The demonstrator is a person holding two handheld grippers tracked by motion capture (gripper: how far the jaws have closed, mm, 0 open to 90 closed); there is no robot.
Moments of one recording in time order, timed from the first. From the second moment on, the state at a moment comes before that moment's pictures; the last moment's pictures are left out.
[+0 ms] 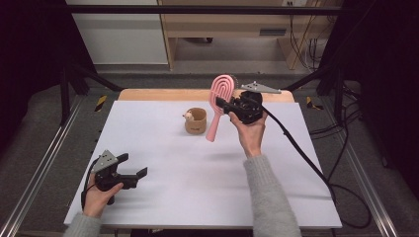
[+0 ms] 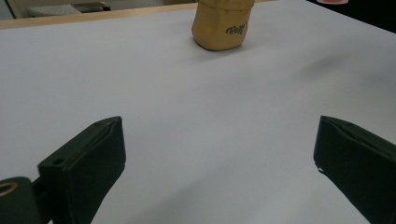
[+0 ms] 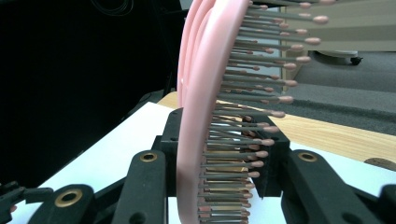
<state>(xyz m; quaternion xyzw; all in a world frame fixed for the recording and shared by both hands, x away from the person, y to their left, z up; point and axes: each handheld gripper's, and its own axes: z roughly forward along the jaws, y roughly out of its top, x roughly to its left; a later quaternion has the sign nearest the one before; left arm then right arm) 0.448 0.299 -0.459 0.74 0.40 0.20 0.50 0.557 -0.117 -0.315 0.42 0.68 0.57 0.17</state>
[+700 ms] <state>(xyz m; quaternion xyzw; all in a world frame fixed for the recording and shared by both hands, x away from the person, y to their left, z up) 0.449 0.303 -0.461 0.74 0.40 0.20 0.50 0.581 -0.105 -0.309 0.43 0.67 0.57 0.20</state>
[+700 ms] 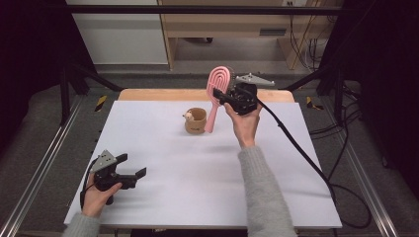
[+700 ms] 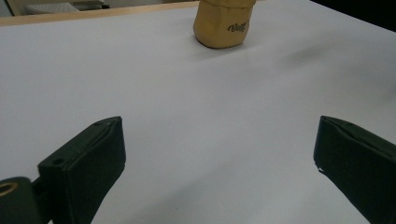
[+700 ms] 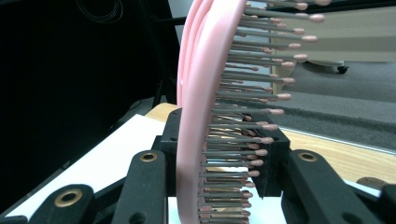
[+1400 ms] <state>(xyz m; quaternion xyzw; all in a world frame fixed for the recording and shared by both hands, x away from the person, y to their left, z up) 0.450 0.303 -0.462 0.75 0.40 0.19 0.50 0.600 -0.097 -0.300 0.44 0.66 0.57 0.21</state>
